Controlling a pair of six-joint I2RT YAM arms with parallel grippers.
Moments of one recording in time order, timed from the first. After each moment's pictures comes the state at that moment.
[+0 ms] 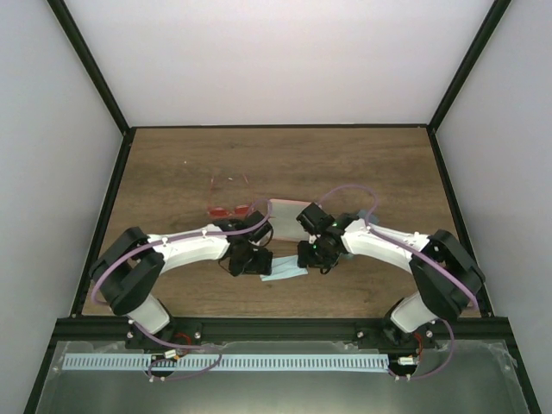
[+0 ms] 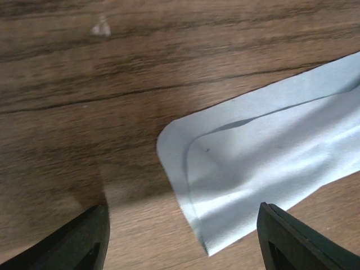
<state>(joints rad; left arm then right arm) -0.85 1.61 0.88 -0.63 0.19 -0.74 0.77 1.50 0.86 -0.66 -0.18 0.70</state>
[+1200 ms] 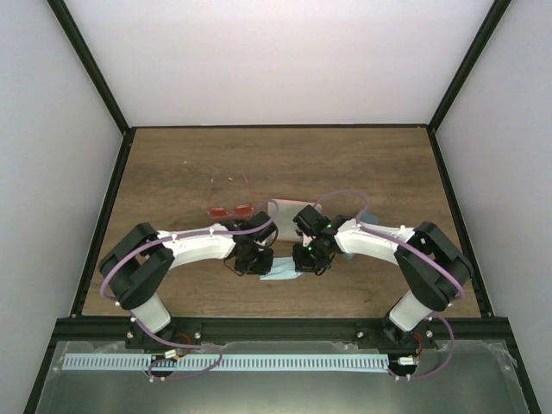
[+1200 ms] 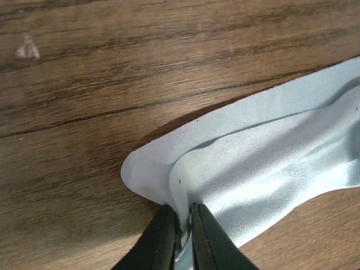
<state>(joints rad) -0.86 1.67 0.90 -0.57 0.22 -0.73 0.77 1.59 0.85 -0.57 -0.32 0.69</state>
